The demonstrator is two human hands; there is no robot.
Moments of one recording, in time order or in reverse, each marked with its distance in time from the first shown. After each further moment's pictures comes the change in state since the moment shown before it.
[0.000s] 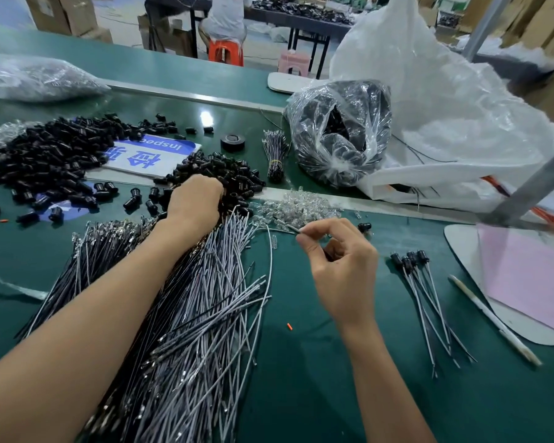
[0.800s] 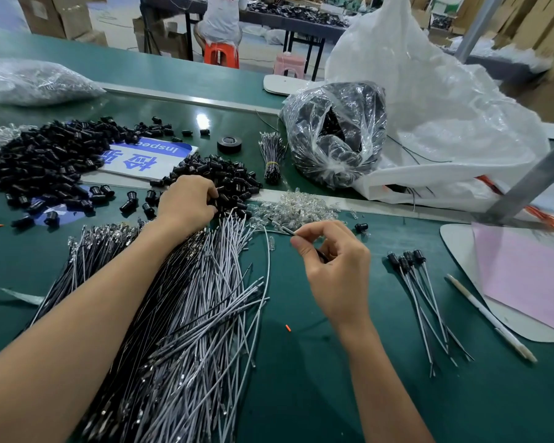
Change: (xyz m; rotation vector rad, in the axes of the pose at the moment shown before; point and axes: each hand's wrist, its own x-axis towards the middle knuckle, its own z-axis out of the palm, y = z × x) left_hand 0.004 -0.012 -0.001 -0.249 0.019 -0.028; right_hand -0.001 -0.002 0.001 -0.022 -0.031 -0.005
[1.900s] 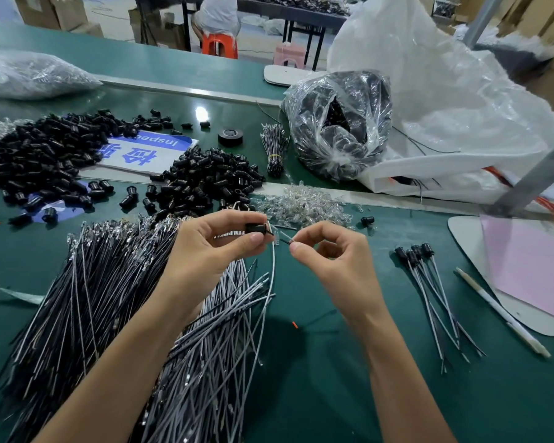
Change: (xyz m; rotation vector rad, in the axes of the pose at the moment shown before) left_hand -0.116 0.049 -0.016 -1.430 -0.116 -0.043; right_hand 0.001 -0.005 -0.006 0.201 -0.216 0.245
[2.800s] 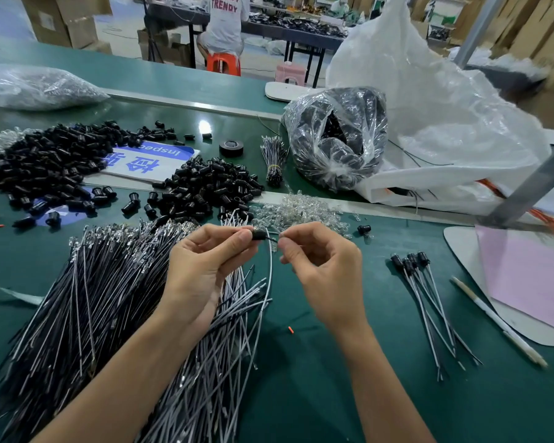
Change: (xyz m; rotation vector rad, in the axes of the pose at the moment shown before) left_hand -0.007 -0.013 0.007 -0.365 0.208 -0.053; right_hand -0.005 0.000 0.014 0.000 0.089 -0.171
